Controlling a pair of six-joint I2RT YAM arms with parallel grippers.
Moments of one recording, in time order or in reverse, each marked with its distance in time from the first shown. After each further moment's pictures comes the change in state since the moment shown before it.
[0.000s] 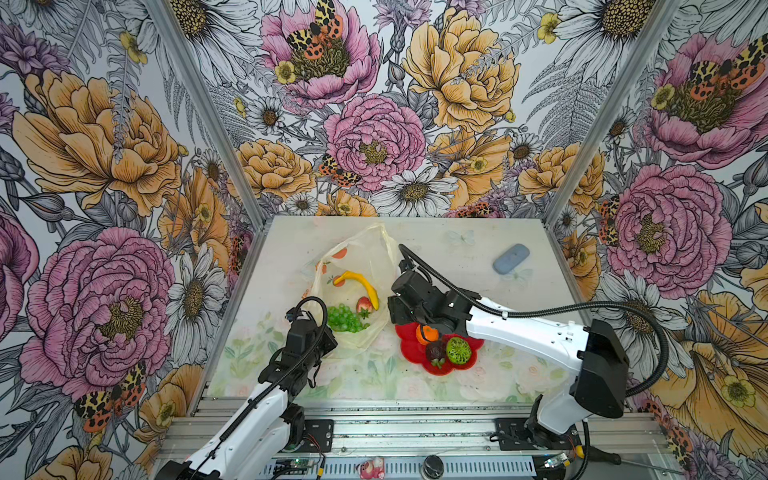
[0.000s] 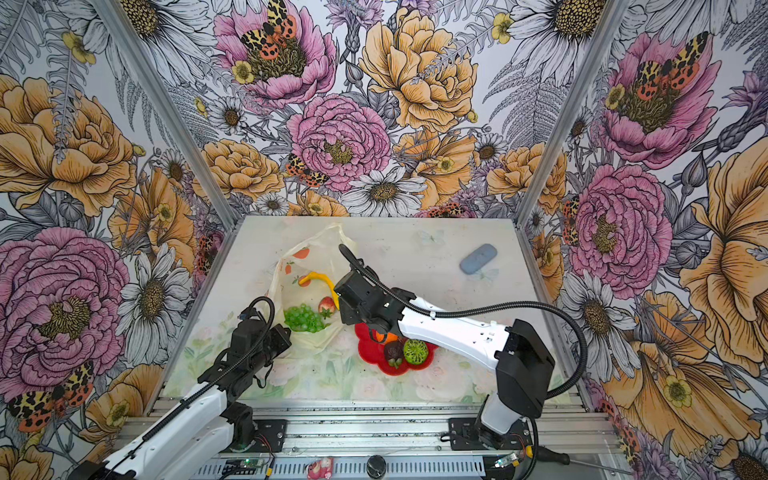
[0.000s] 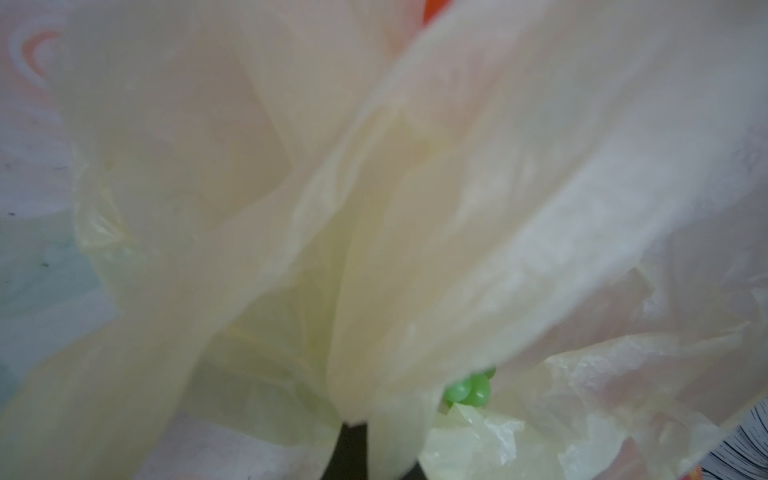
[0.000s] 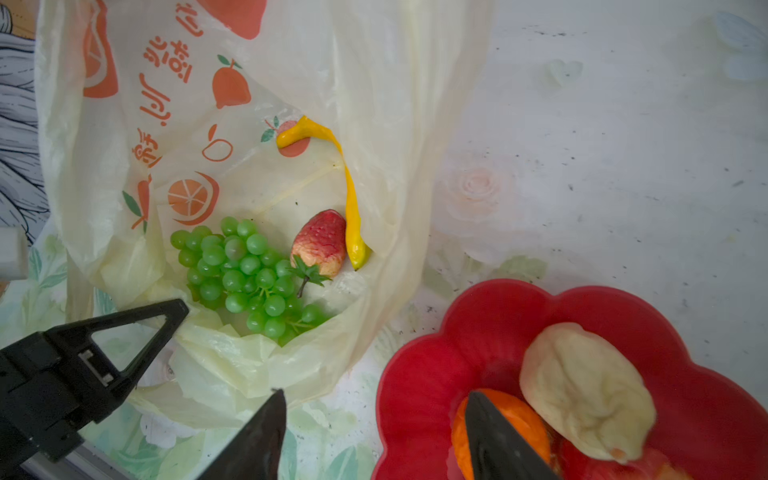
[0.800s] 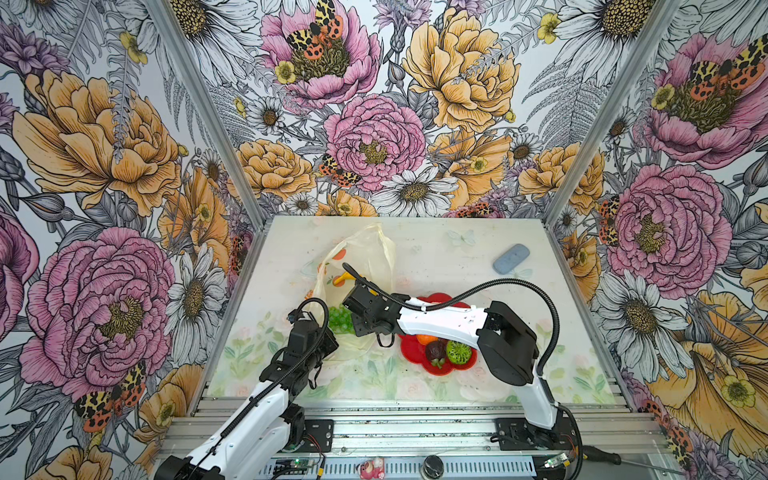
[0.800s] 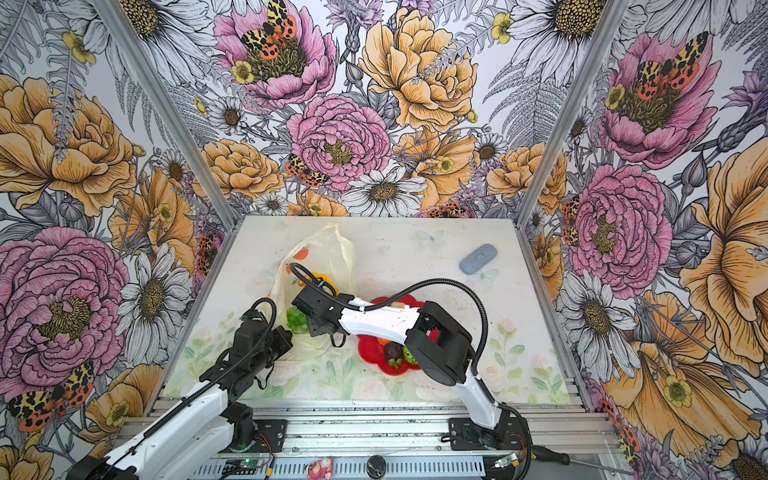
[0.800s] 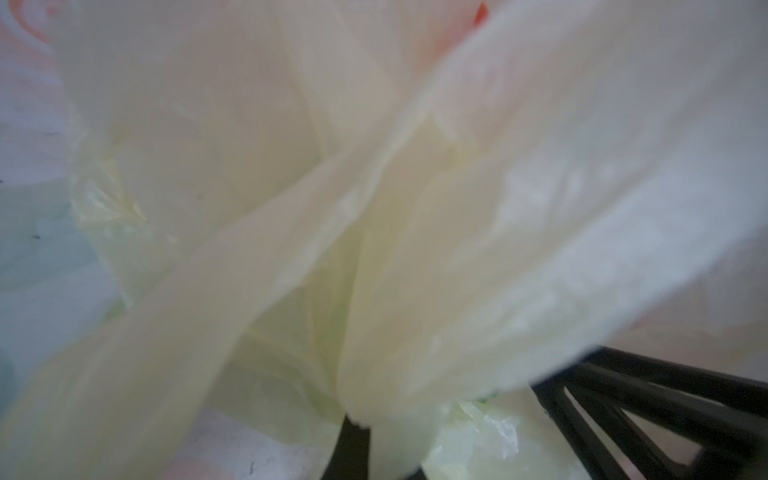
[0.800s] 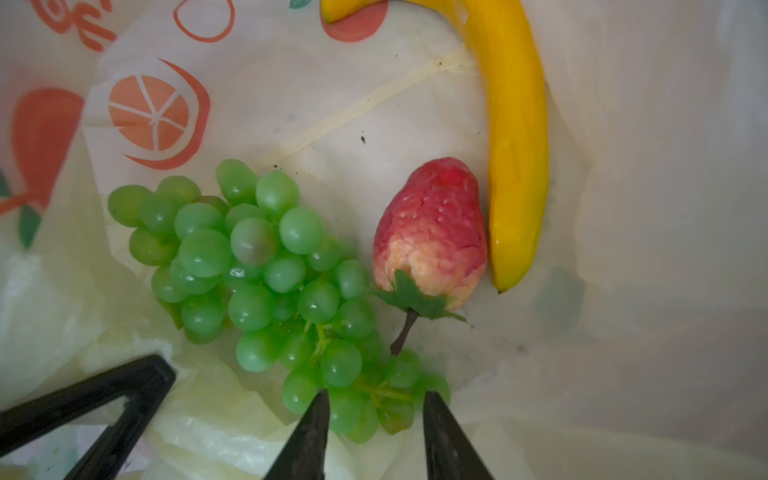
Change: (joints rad) left arm -0.012 0.028 0.000 -0.014 0.000 -0.016; right arm 0.036 0.457 0.286 0.005 -0.071 0.058
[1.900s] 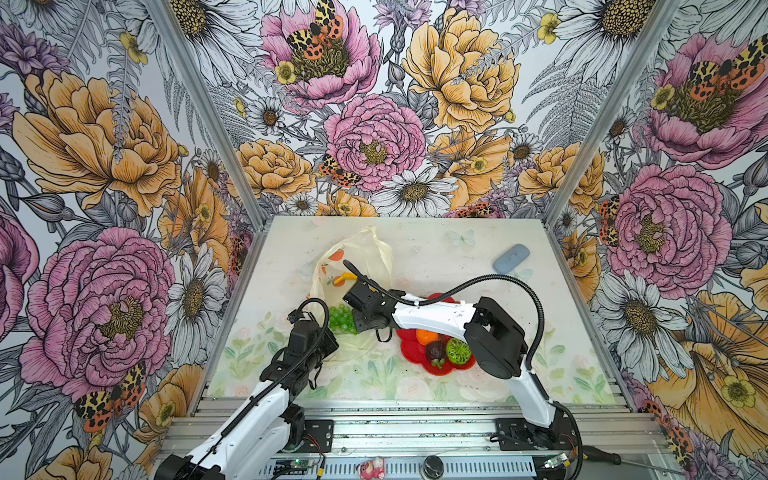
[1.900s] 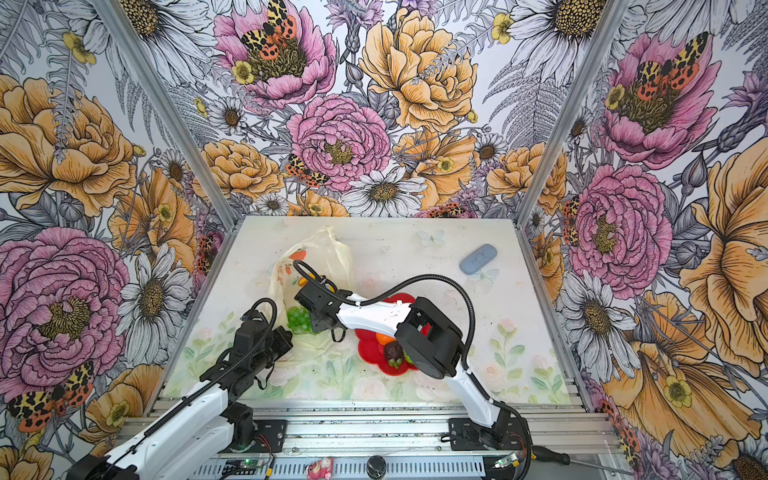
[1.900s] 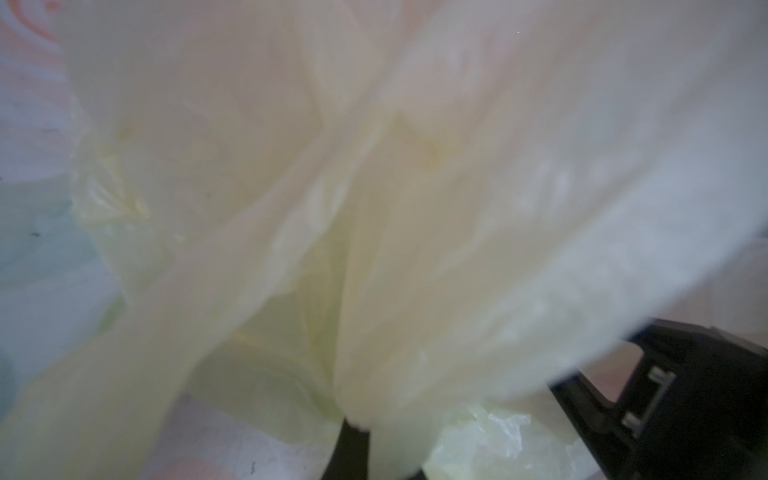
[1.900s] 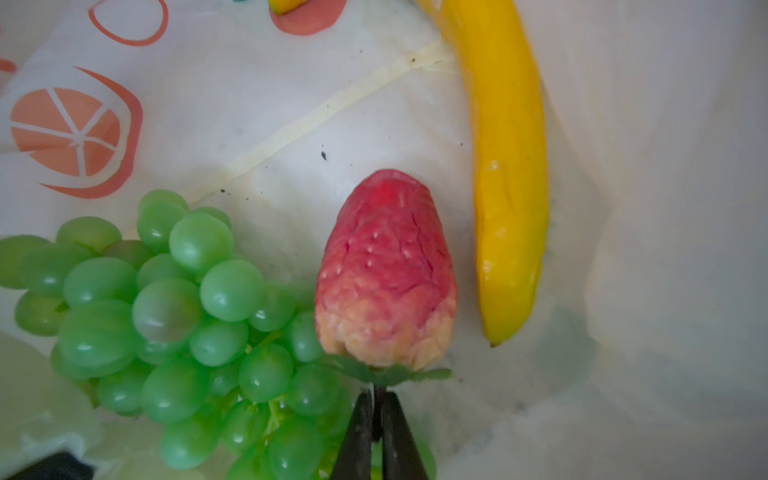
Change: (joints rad) left arm -0.001 0.006 0.000 0.000 0.000 0.000; right arm -0.029 0.084 0.060 -0.002 -0.010 -0.003
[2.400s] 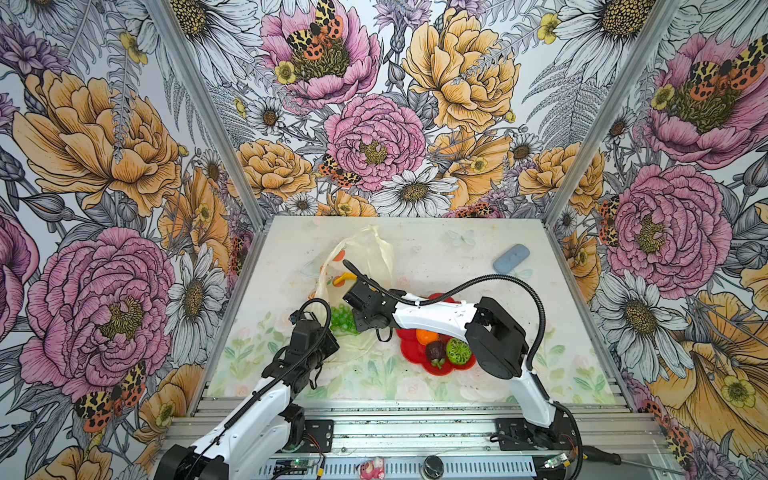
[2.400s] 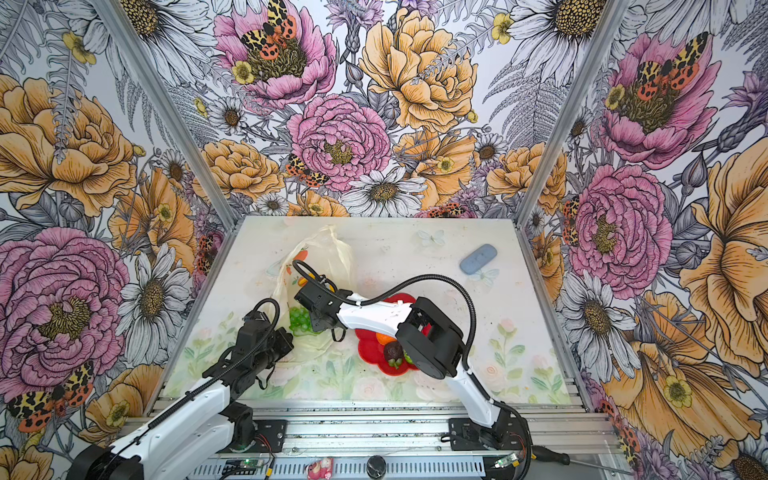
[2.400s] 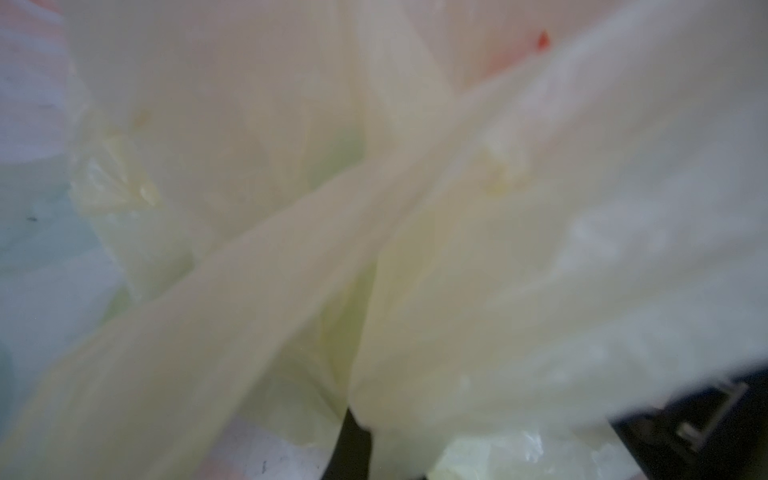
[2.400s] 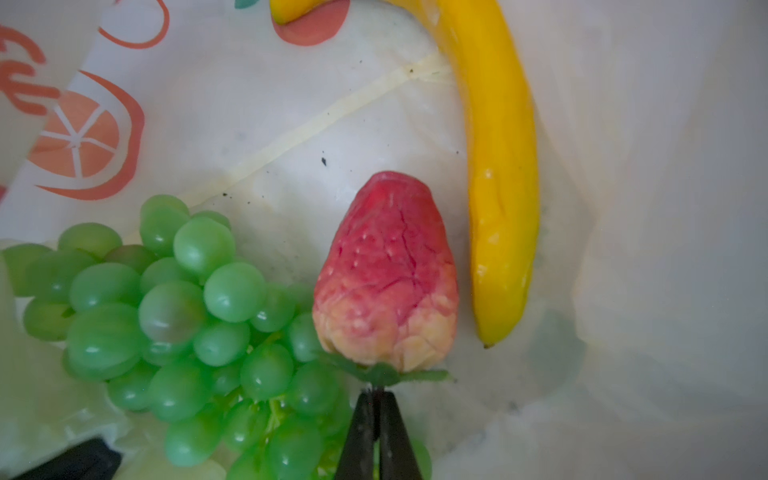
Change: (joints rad) left arm 0.000 0.061 0.007 0.001 0.008 0.008; right arm 0.000 -0.018 -0.003 0.000 0.010 -0.020
